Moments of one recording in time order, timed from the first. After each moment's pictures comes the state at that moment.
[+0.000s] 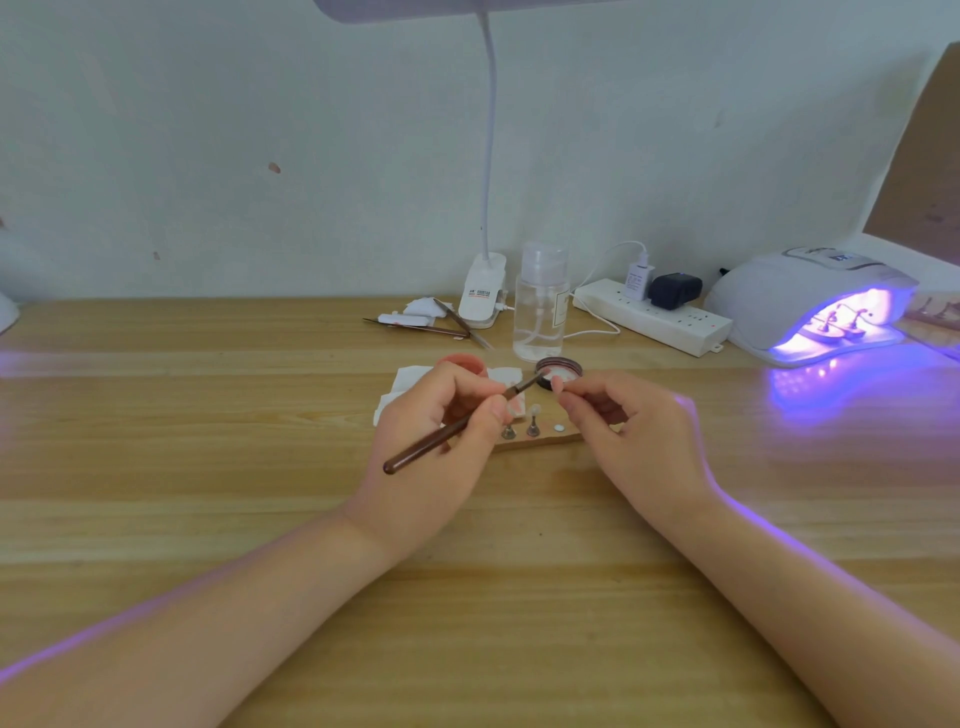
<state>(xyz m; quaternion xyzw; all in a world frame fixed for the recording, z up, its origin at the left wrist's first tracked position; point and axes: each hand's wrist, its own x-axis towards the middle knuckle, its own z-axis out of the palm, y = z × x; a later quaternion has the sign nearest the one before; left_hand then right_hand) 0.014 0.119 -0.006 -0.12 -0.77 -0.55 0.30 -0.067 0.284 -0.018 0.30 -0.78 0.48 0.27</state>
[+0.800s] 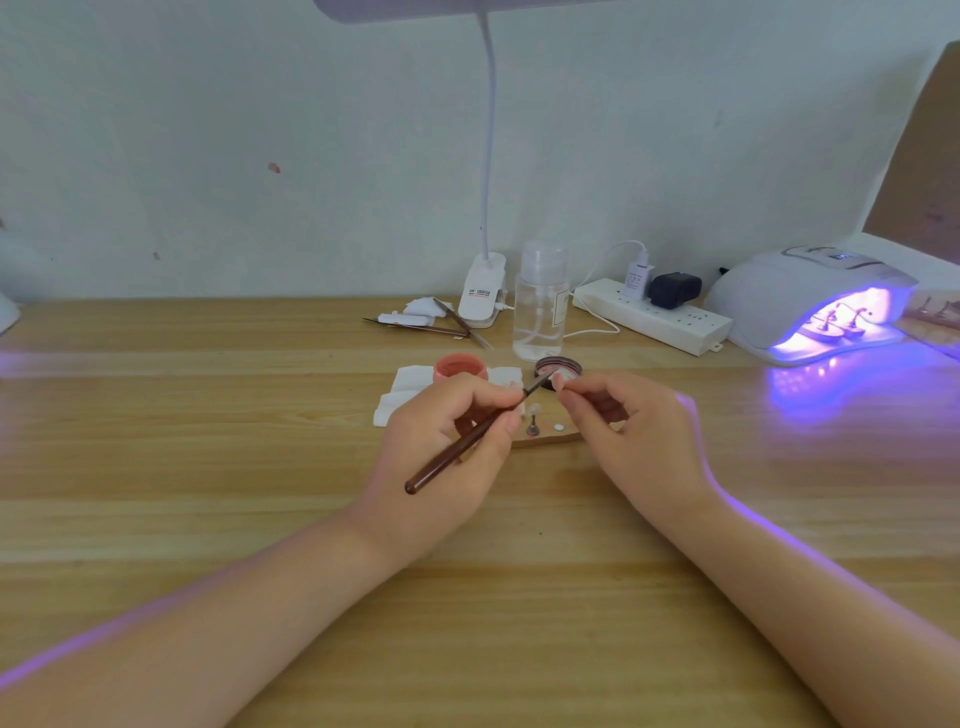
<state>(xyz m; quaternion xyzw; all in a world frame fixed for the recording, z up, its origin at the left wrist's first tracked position) 0.016 0.121 -0.010 -0.14 -0.79 -0.51 0.31 -0.066 0.285 -0.017 0.30 -0.79 0.46 0.28</state>
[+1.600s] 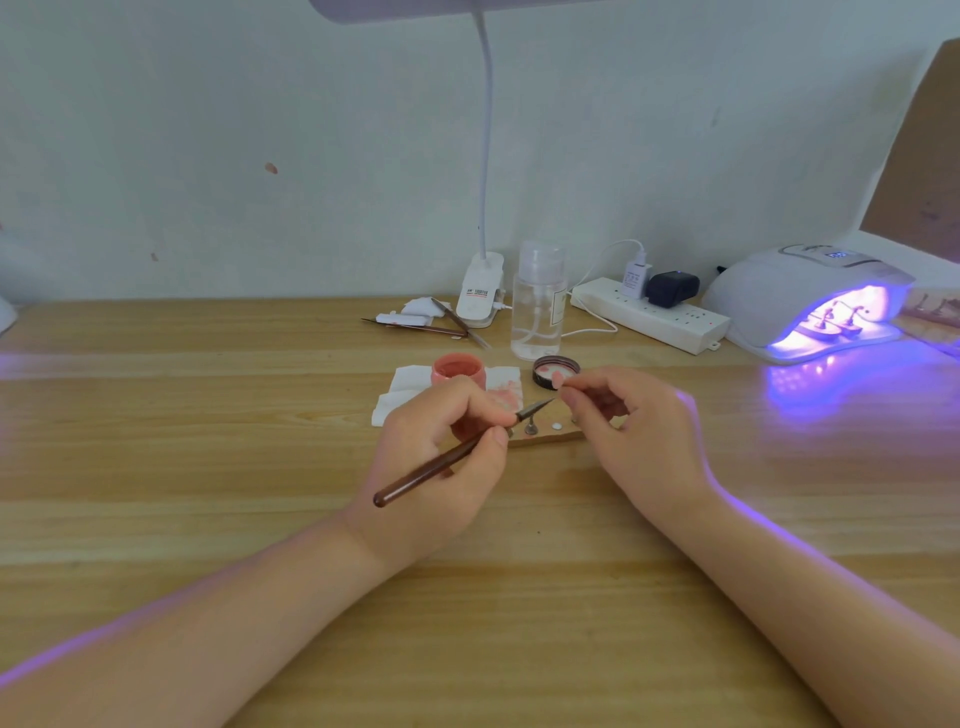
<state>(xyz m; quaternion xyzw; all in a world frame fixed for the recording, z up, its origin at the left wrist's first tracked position) 0.021 0.120 -0.008 -0.17 -0.79 -0.46 0.35 -0.064 0.285 -0.014 0.28 -0.80 0.46 0.27</state>
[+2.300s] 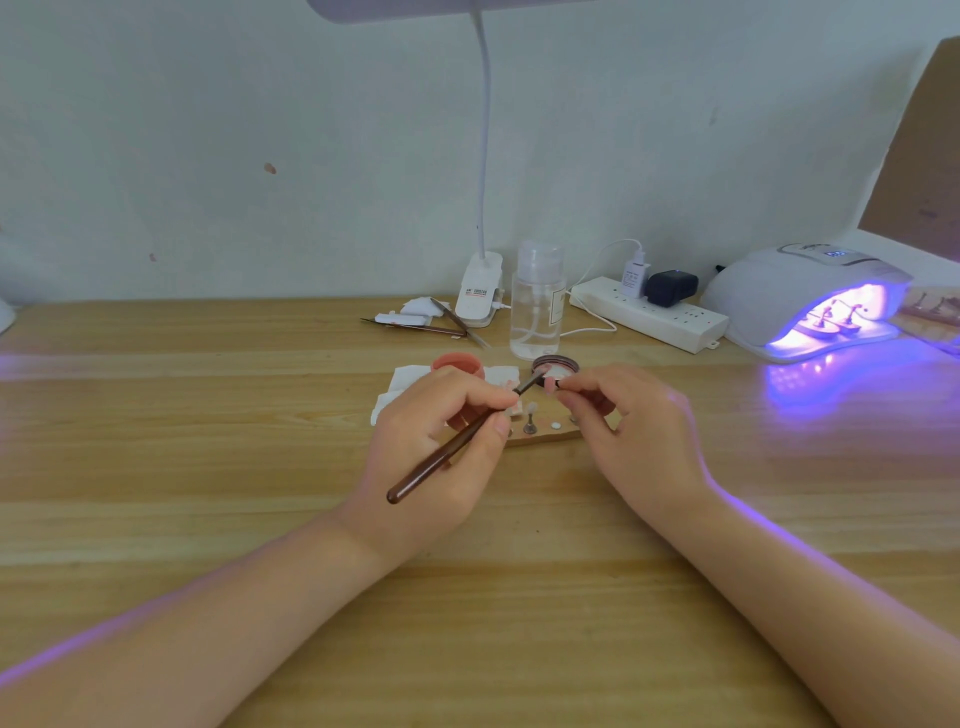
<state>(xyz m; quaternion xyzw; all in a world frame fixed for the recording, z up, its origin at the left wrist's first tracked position) 0.020 0.118 -0.005 -0.17 -0.80 -0.44 0.37 -0.064 0.286 -0.013 0.33 -0.80 0.40 0.31</state>
